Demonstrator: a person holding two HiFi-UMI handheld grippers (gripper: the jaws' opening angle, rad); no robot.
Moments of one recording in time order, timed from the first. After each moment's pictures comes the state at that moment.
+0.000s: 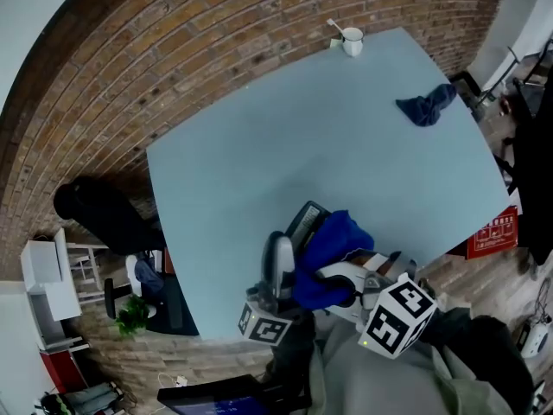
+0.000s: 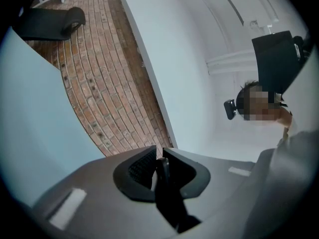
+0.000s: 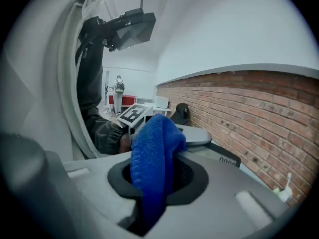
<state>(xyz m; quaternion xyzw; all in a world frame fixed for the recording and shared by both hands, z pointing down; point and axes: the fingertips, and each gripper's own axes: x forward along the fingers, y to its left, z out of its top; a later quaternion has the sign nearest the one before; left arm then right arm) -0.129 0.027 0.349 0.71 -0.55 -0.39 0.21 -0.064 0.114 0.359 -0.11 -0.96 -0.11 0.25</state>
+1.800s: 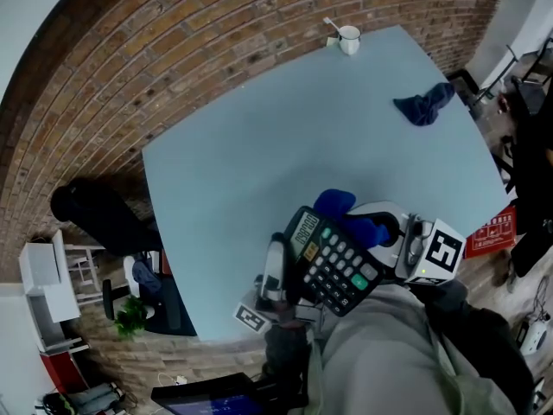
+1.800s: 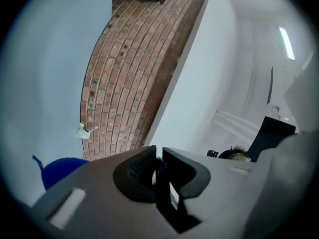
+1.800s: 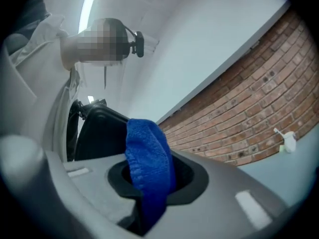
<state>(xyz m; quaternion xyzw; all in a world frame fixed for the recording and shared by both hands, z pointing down) -0.117 0.019 0.332 0.63 -0.28 -0.63 0.35 -0.009 -0.010 0.326 0.03 -0.99 0.11 -0.11</state>
